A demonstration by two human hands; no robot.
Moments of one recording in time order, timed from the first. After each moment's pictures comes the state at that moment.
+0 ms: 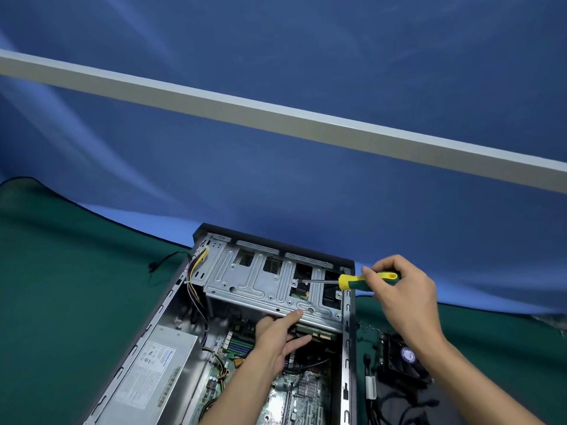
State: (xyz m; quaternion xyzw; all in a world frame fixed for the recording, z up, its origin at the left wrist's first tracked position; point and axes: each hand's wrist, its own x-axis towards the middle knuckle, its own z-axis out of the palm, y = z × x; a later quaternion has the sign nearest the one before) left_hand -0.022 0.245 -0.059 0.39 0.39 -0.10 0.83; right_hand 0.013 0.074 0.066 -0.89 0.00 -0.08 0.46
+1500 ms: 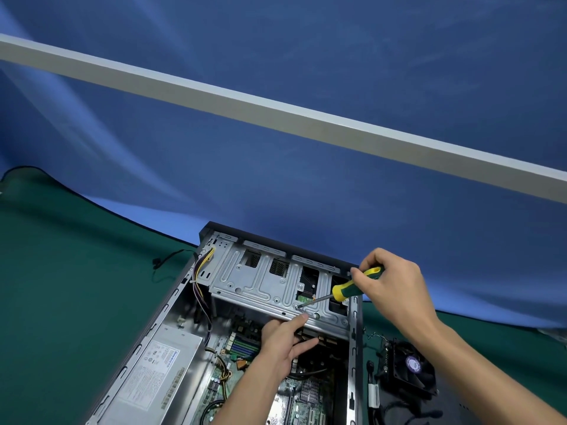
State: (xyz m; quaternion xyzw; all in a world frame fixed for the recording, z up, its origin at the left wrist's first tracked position) left_hand -0.021 0.244 -0.059 0.38 0.38 -0.11 0.84; right_hand 0.031 0.104 0.084 -0.95 -0.06 -0.04 0.30
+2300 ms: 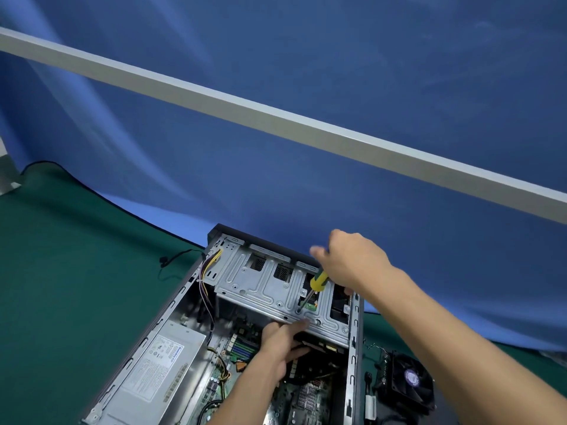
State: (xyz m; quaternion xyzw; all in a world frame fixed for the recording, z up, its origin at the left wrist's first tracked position) left_hand -0.024 0.250 -0.060 0.42 0.36 -0.11 0.83; right_hand 0.043 0.183 0.146 -0.98 -0.14 0.15 0.04
